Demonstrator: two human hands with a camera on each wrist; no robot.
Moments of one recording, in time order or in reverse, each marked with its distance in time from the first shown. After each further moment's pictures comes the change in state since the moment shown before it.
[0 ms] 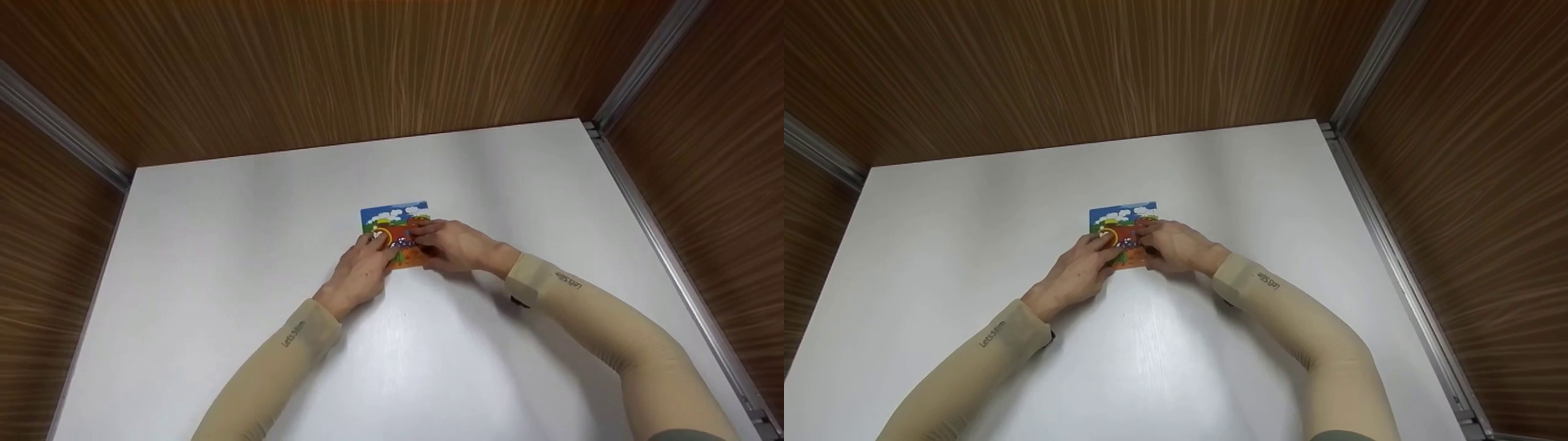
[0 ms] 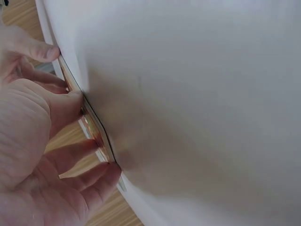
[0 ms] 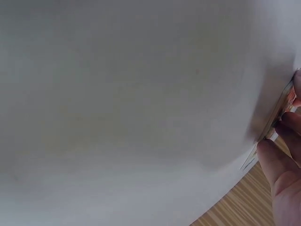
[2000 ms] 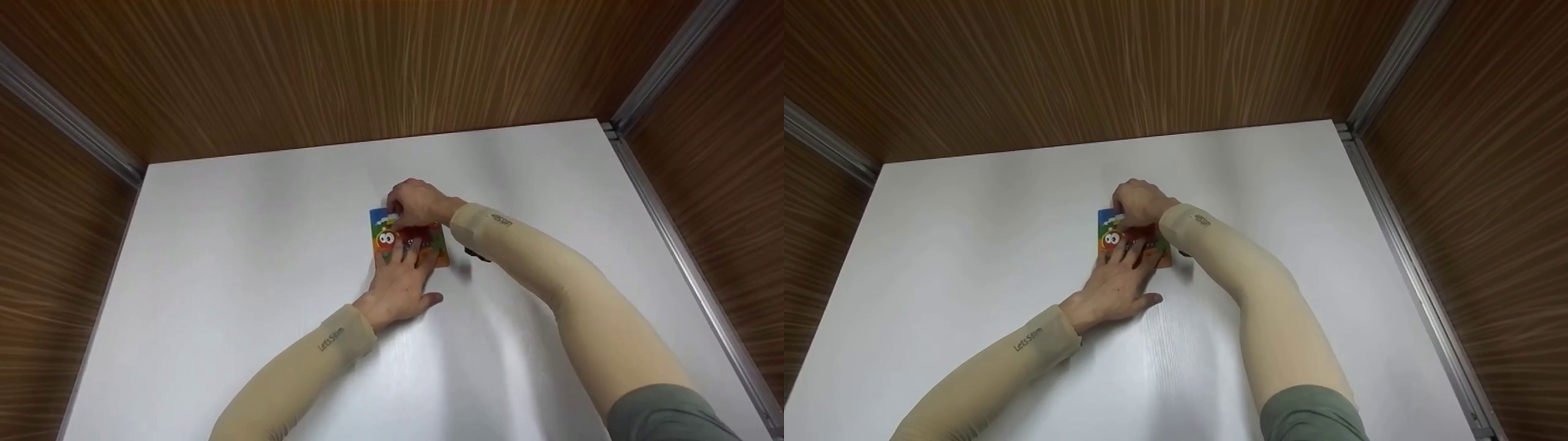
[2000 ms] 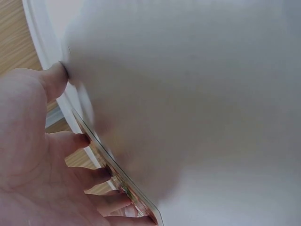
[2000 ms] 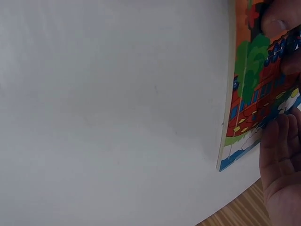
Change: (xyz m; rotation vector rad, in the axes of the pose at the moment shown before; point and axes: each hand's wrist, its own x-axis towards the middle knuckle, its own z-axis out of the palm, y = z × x) left_hand -0.004 0.058 0.012 0.033 -0.151 -0.020; right_hand 0.117 0.003 -0.025 0.149 -0.164 0.359
